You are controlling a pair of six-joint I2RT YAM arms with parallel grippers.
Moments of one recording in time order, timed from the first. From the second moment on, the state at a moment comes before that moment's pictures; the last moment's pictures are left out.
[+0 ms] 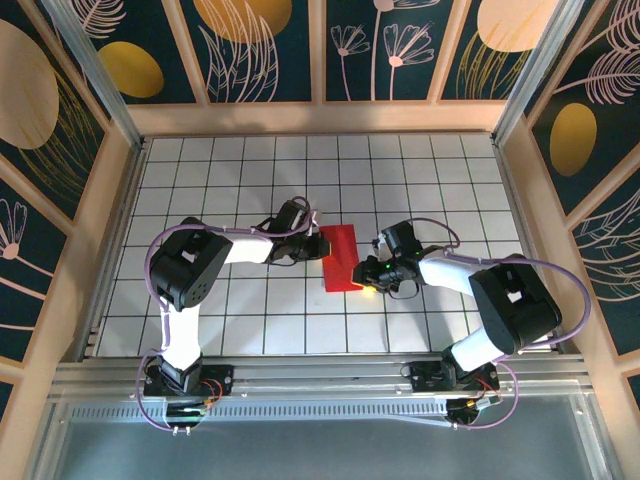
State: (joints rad) left arm -0.62 1.98 1.02 0.10 0.42 -0.68; right arm 0.49 1.52 0.62 -0.19 -0.52 0.70
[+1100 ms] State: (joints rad) left arm -0.62 1.98 1.02 0.11 0.42 -0.68; right arm 0.37 1.77 0.80 -0.01 -0.64 0.67
